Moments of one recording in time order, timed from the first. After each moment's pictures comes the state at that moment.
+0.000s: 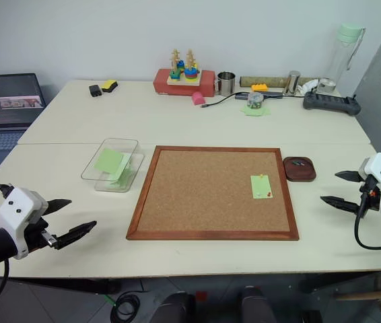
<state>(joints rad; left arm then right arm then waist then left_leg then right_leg) 0.26 0.87 0.54 -0.34 -0.38 0.49 -0.89 -0.31 -1.01 -0.21 0.36 0.31 0.16 1.24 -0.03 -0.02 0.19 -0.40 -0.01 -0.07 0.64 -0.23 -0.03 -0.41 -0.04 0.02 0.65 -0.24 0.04</state>
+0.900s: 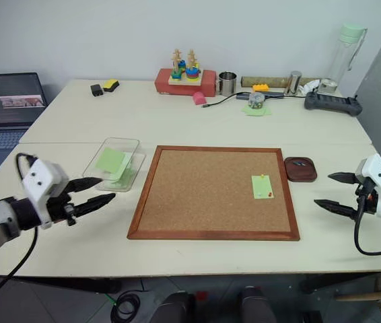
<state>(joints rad) -0.08 0.89 0.30 -0.33 -0.41 0.51 -0.93 -0.19 -1.00 -0.27 0.09 0.40 0.29 1.21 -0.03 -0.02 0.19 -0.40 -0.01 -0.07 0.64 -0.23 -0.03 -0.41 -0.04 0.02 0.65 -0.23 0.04</state>
